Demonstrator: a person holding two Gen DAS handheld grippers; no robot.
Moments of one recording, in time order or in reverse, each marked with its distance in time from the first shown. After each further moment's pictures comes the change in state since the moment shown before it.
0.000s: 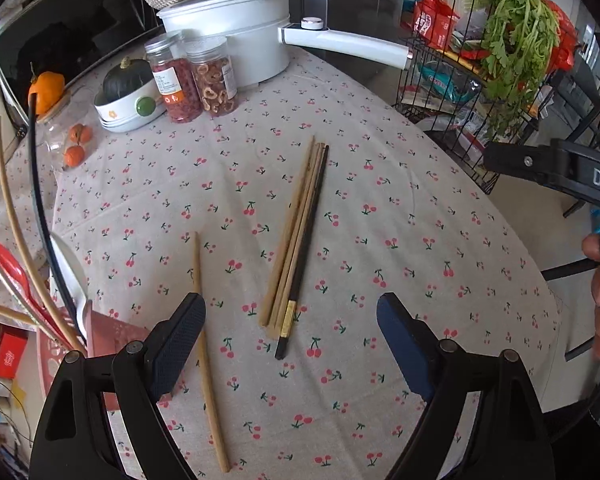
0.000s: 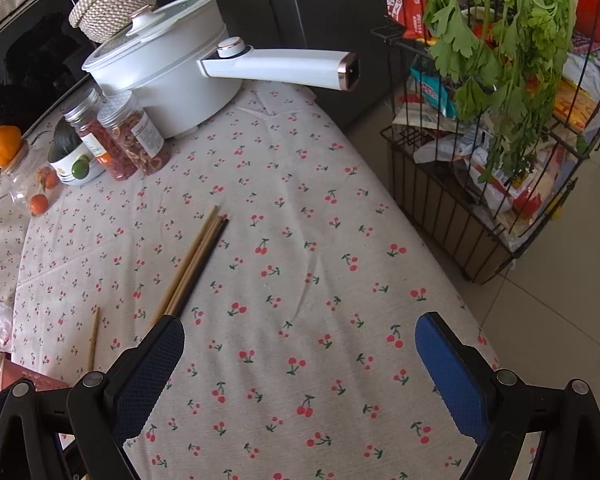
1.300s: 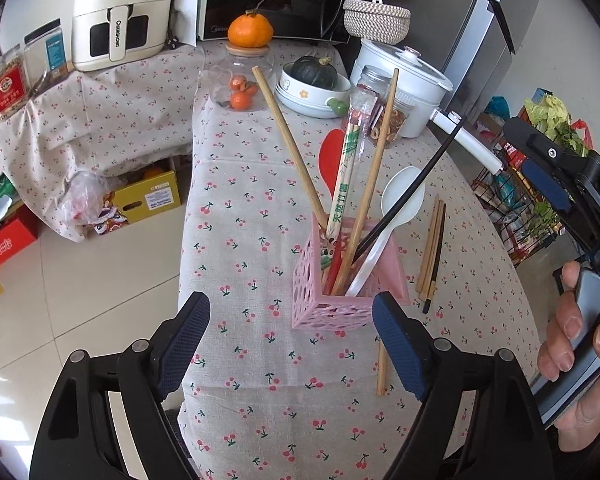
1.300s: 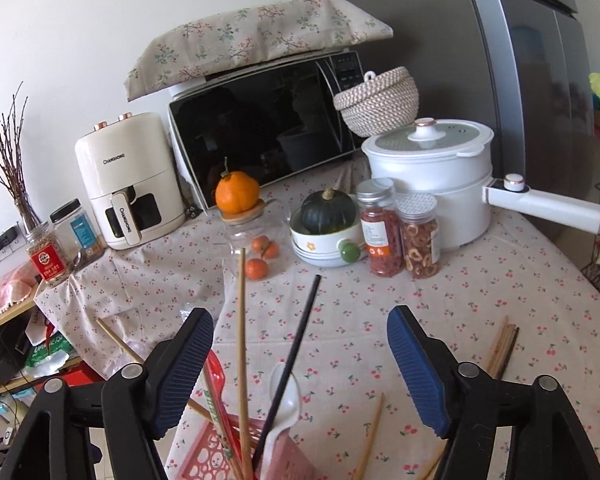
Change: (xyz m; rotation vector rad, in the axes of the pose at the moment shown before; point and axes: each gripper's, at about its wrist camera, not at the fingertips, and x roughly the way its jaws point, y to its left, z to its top) left arm -0.095 0.209 -0.121 -0.387 -0.136 -0.018; right arm -0.066 0.224 -0.056 -0.214 -0.405 0.371
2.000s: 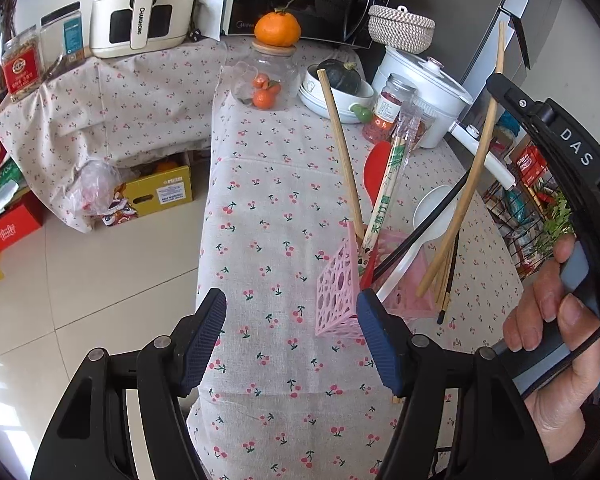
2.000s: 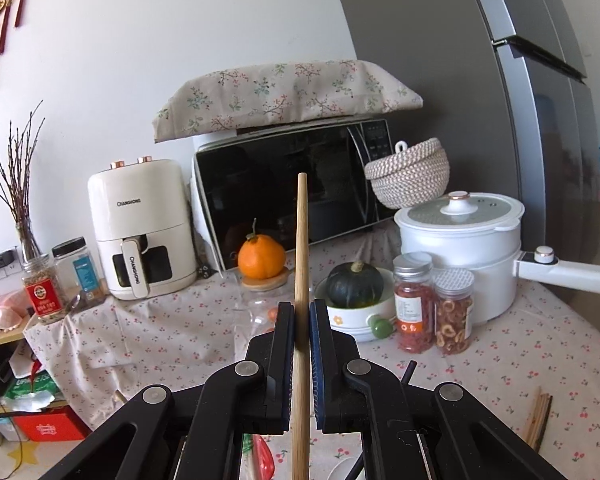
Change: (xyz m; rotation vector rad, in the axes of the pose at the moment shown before) left arm 0.003 0.029 0.006 -0.065 -0.002 0.009; right arm 0.038 0.071 -0.002 -0.115 -0.252 -0.025
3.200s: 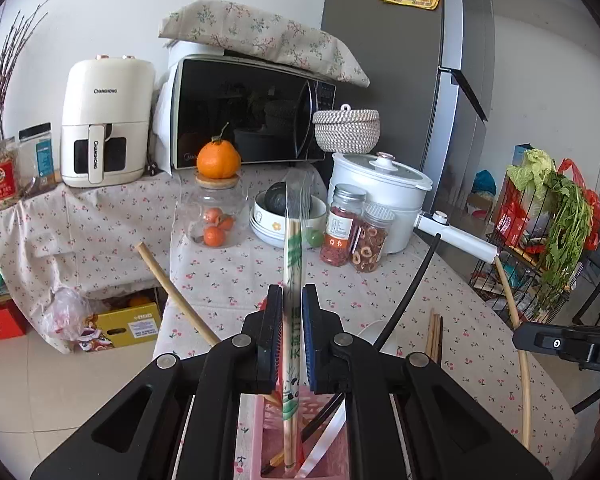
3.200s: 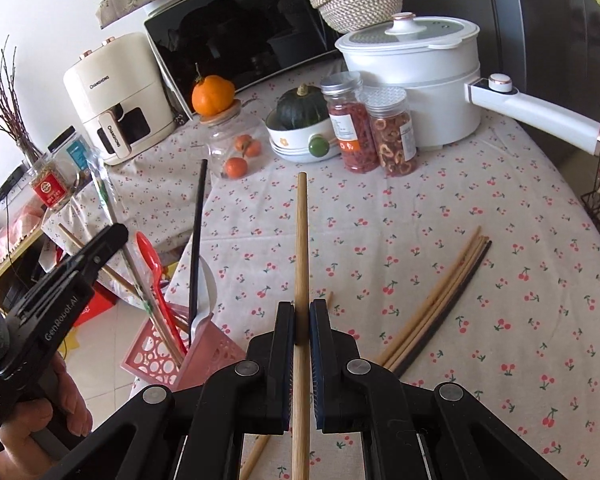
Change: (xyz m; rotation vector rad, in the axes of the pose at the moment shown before) left arm 0.015 -0.074 0.029 0.127 -0.466 -0.016; right arm -0.034 -0.131 -0.017 0.118 0.530 0.136
